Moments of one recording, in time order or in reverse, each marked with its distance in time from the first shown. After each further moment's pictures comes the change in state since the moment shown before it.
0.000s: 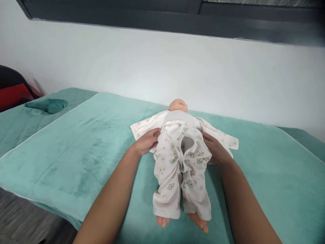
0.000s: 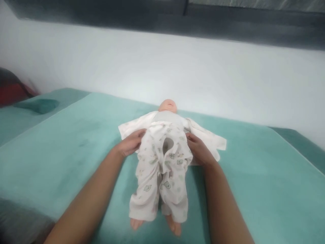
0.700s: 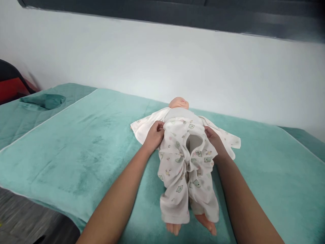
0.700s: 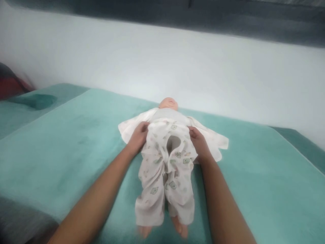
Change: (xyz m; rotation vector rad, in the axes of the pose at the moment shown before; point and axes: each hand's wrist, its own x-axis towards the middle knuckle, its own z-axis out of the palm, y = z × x) left_hand 0.023 -0.015 0.015 0.237 0.368 0.283; right_hand 0.022 0.016 0.001 -0.090 0.137 -0.219
